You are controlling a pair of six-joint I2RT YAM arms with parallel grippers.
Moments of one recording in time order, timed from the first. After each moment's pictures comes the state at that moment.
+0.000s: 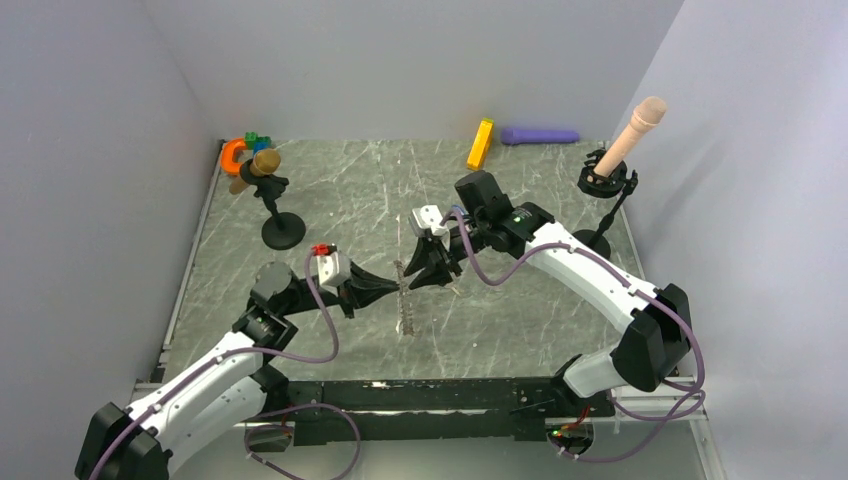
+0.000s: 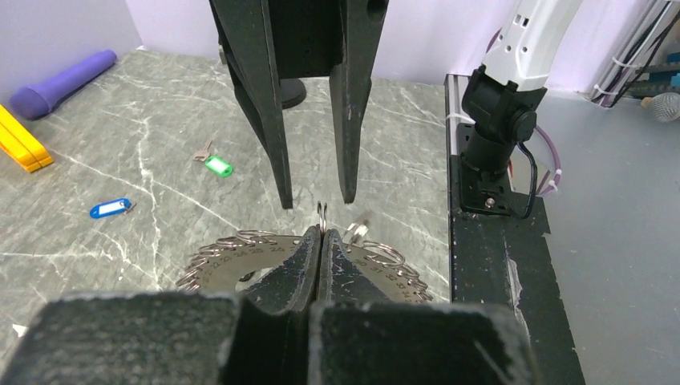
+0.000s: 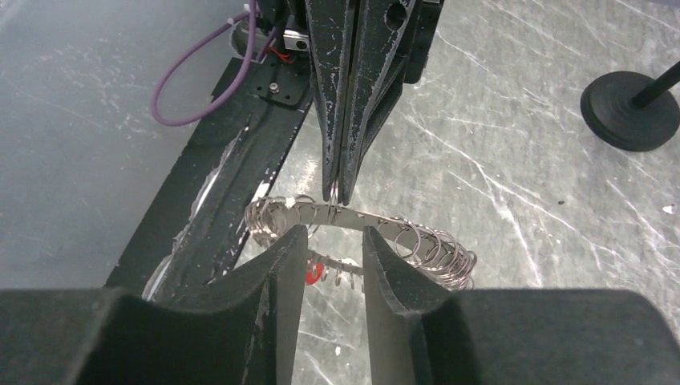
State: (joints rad) left arm -0.57 0.78 0.37 0.54 0.80 -0.10; right arm 0.68 1.44 1.25 -0.60 -1.12 -0.74
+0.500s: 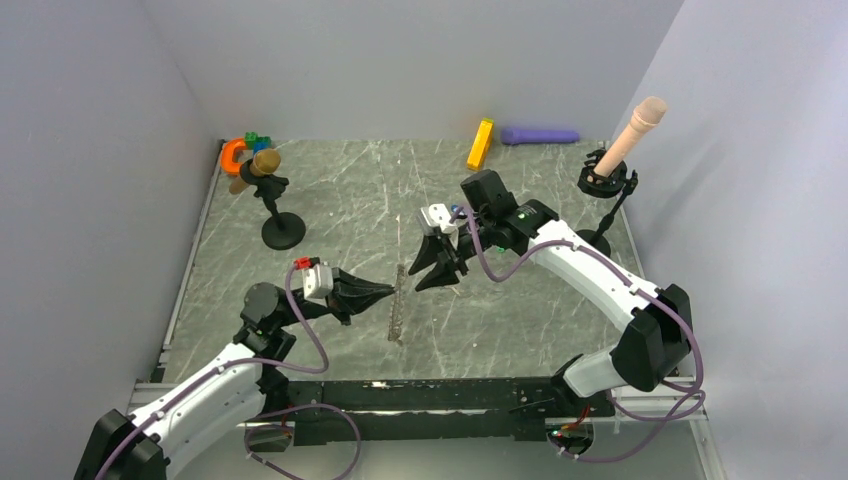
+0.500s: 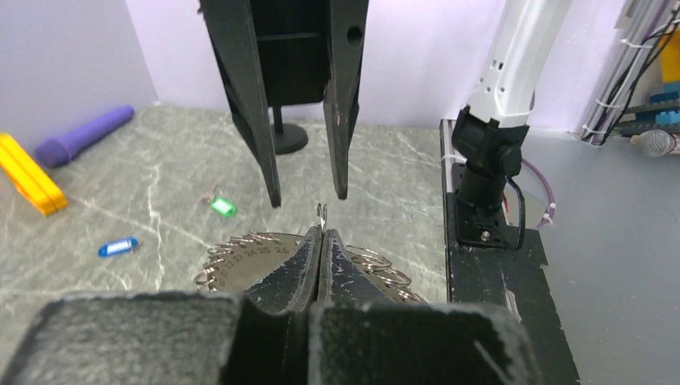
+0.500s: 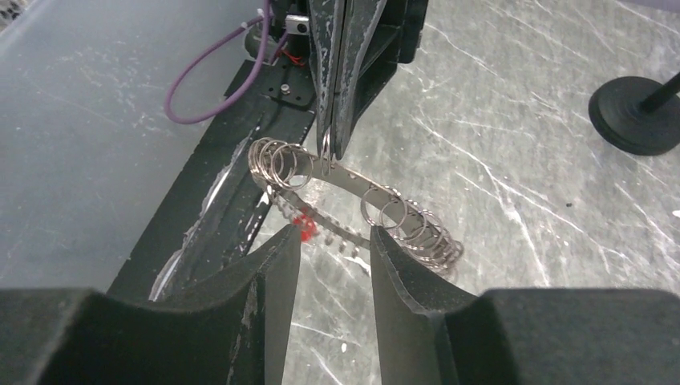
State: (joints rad) left arm -0.57 0.70 0.23 0.77 0.76 -0.21; right arm 0.65 1.44 1.25 -0.66 -1.17 -0.79
